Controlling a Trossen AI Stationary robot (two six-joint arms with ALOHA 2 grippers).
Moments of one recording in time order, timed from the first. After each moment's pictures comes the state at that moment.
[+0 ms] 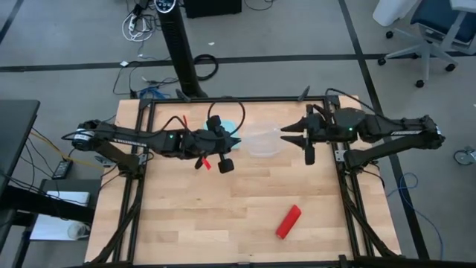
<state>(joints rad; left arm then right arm) -0.08 1.43 1.19 -0.21 -0.45 0.03 0.06 0.87 0.99 -0.32 0.18 0.05</state>
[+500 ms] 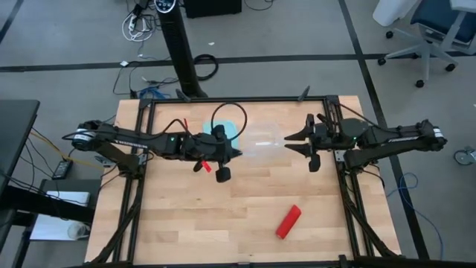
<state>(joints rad) -0.09 1.43 1.14 -0.19 -0.24 -0.06 0.08 0.70 0.66 -0.04 0.13 0.07</state>
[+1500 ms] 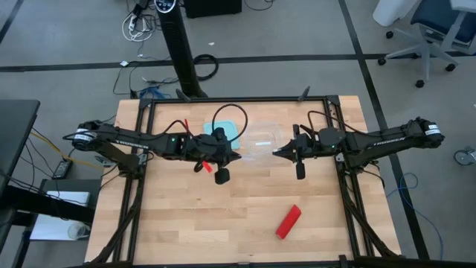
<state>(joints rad) -0.08 1.43 1.12 -0.18 -0.20 -0.10 0.08 0.88 0.58 0.10 0.10 0.08</state>
